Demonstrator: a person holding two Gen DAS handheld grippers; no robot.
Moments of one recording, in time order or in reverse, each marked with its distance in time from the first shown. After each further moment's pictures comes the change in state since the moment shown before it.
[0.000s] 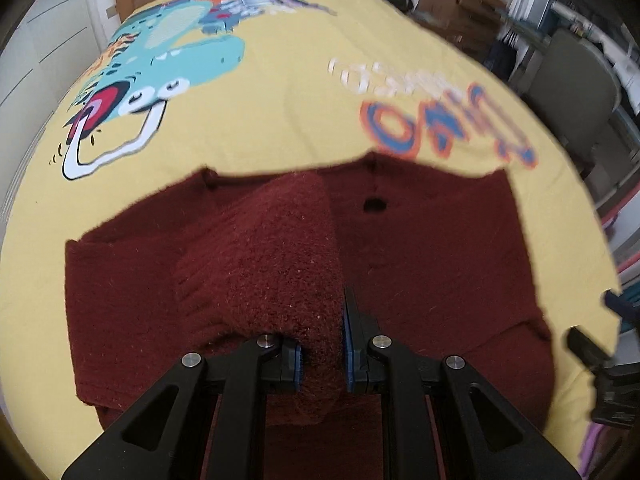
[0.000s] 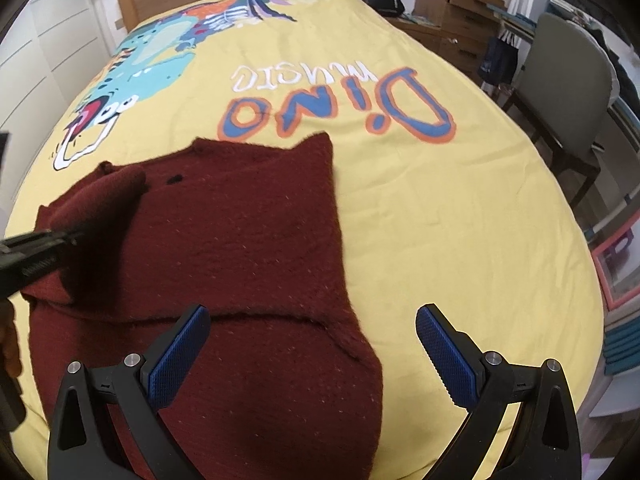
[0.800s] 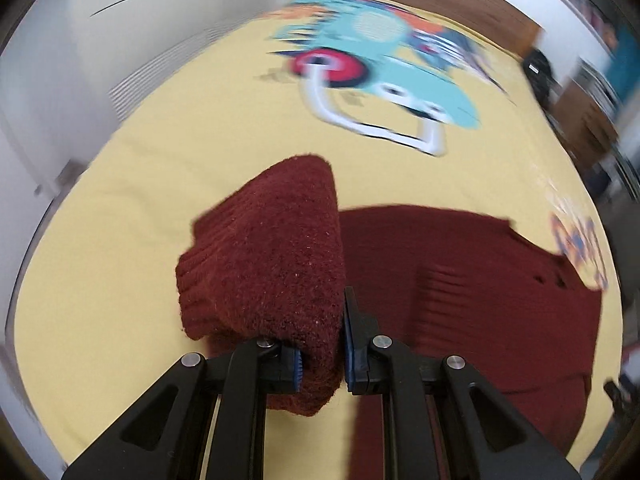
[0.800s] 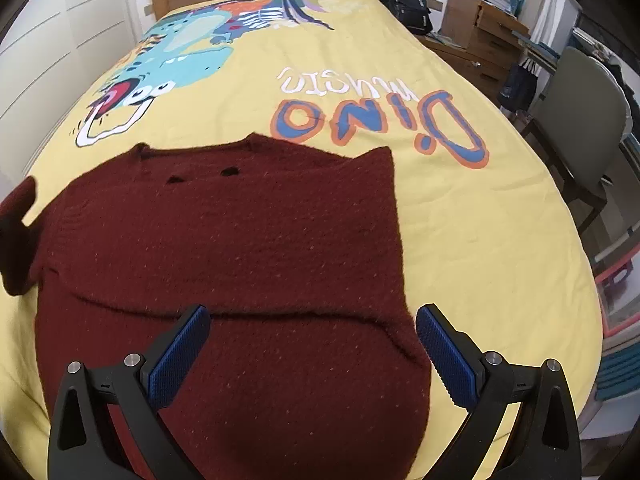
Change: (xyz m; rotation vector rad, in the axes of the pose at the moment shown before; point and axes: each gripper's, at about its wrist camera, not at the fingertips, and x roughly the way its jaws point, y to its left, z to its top) left arm -0.134 0.257 -0.101 -0.431 -0.107 0.103; right arm -0.013 0.058 0.001 -0.092 -0.050 0.010
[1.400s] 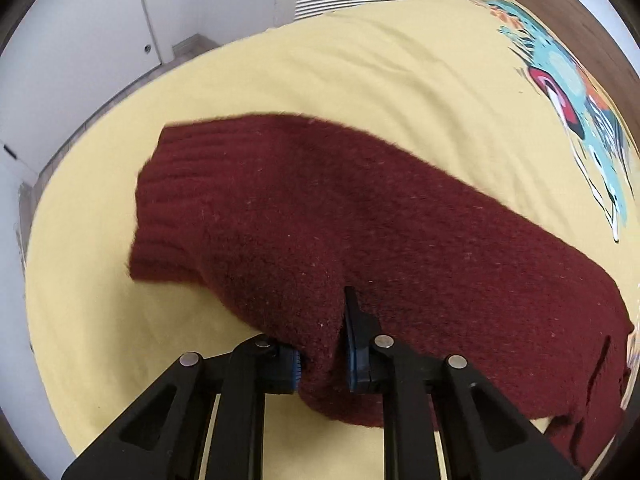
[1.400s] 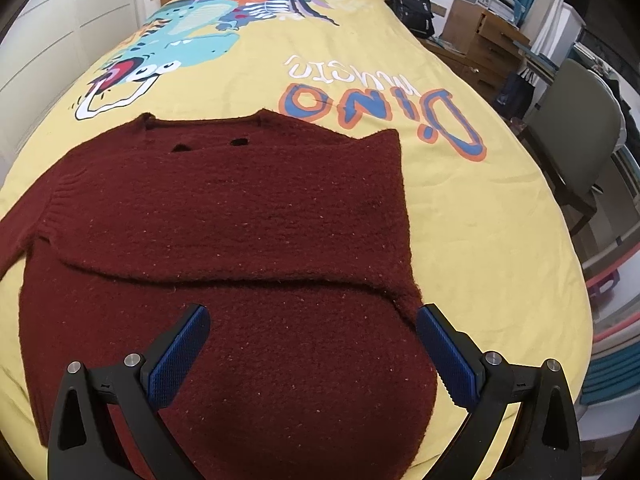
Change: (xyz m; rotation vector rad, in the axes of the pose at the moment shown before) left arm 0.039 0.248 -0.047 -0.505 0.102 0.241; right arm 0.000 0.024 -0.028 -0.062 0.007 -0.055
